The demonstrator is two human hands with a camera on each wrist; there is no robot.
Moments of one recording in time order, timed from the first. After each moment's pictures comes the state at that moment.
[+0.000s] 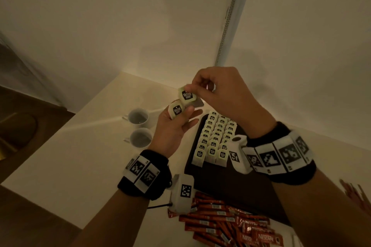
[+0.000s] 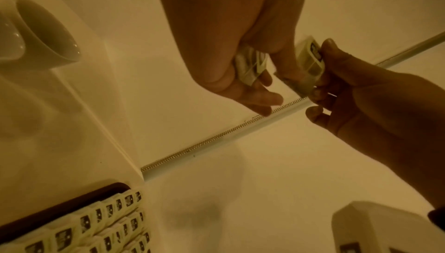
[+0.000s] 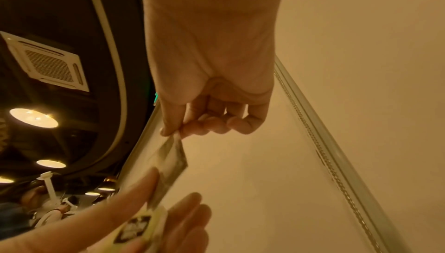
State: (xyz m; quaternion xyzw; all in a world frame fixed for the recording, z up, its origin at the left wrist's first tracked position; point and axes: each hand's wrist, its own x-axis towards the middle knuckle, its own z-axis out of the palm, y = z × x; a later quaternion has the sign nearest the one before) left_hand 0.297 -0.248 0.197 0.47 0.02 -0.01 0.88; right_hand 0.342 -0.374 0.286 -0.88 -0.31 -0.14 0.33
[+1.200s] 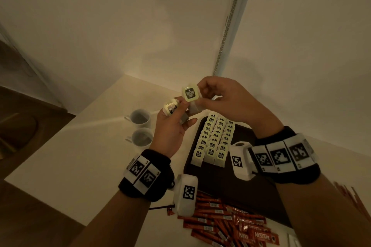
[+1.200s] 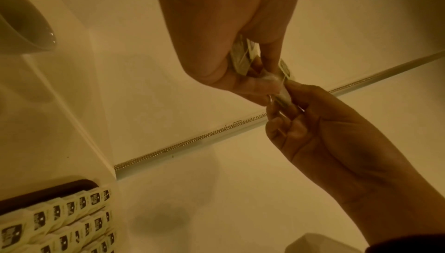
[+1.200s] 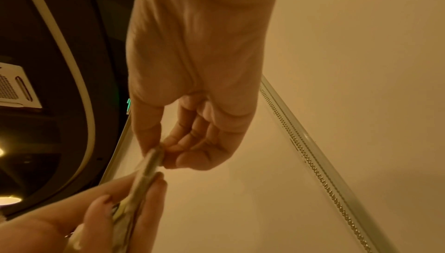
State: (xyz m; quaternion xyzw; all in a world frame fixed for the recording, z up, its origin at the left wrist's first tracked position) left_hand 0.278 -0.252 0.222 0.42 0.05 0.05 0.90; right_hand 0.325 -0.389 0.289 -0.86 -0.30 0.03 0.41
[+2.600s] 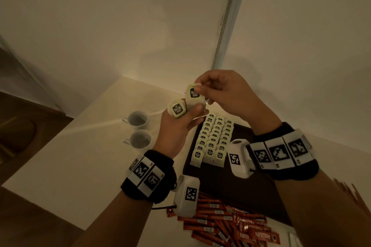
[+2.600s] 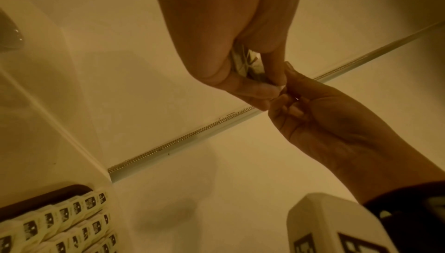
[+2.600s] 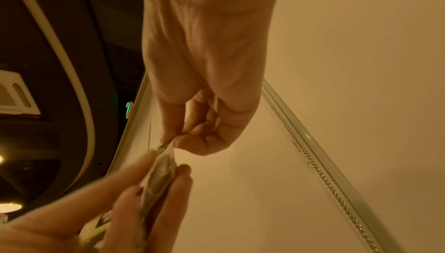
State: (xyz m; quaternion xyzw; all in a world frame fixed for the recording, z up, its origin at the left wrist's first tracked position) left_hand 0.283 -0.264 0.221 0.47 -0.01 0.03 0.88; right_hand 0.333 -0.388 0.294 -0.82 -0.25 0.01 0.51
